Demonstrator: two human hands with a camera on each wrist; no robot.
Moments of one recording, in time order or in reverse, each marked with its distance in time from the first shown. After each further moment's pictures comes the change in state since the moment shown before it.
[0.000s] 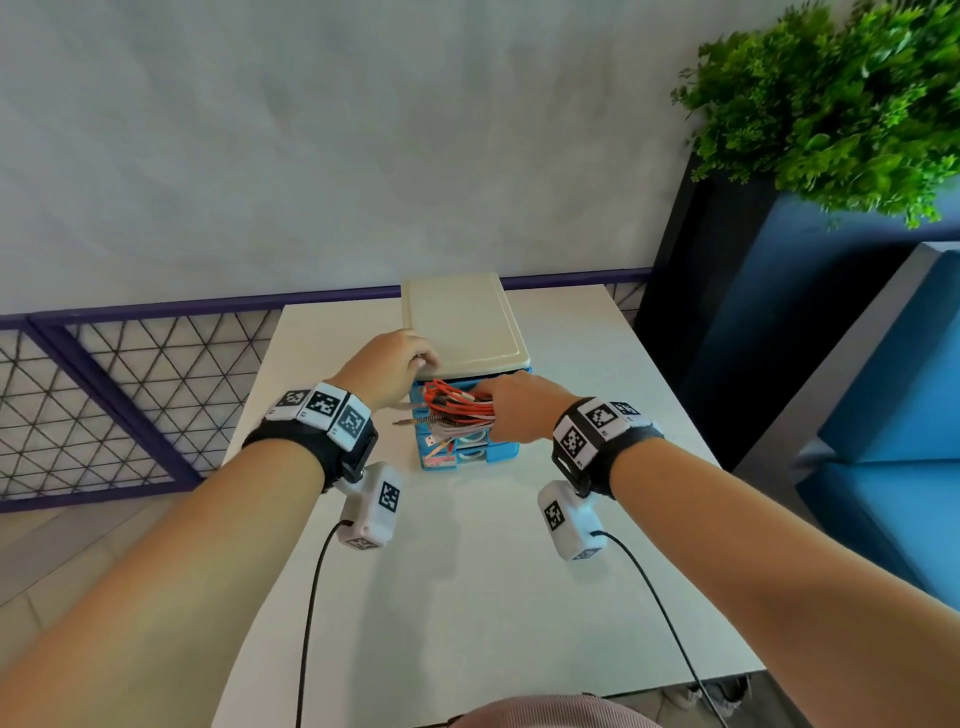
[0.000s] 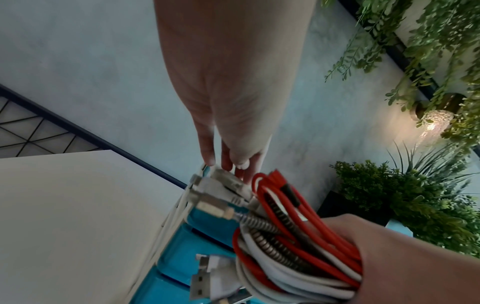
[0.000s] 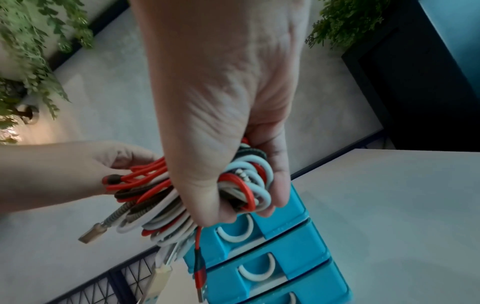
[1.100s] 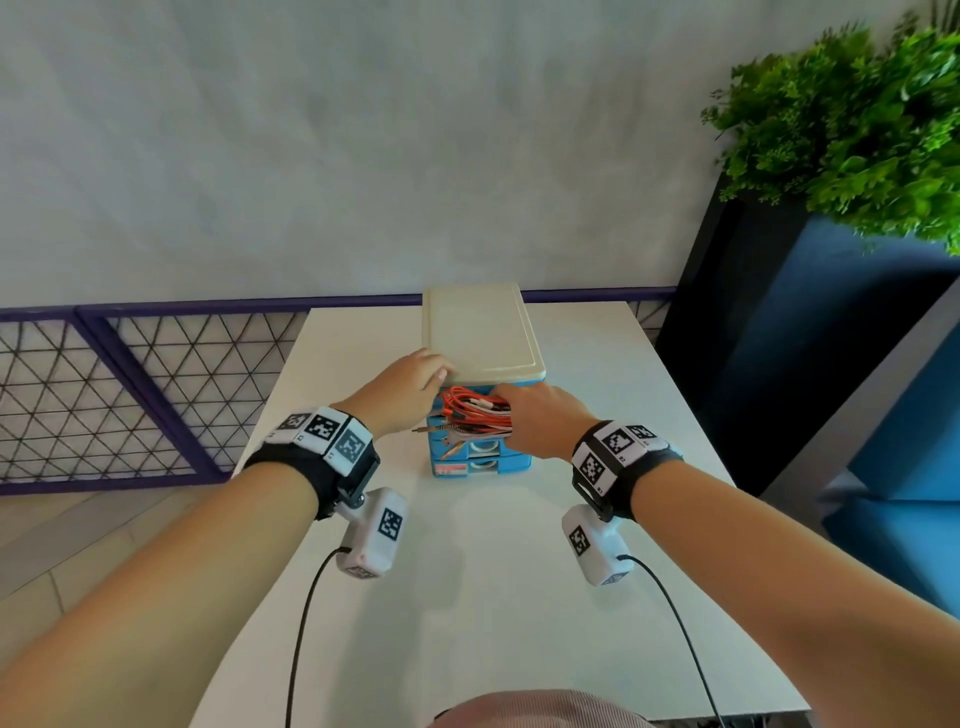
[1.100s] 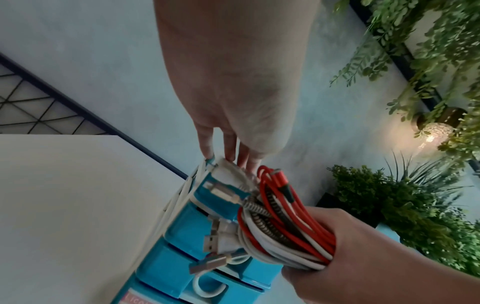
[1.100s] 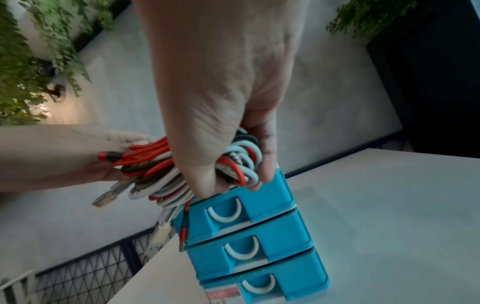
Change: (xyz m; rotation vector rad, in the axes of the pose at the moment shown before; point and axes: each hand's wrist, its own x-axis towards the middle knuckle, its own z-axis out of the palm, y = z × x) left_hand -0.019 0.007 0.011 -0.098 -0.045 -0.060; right_hand 0.003 0.013 0.014 -0.075 0.123 0.010
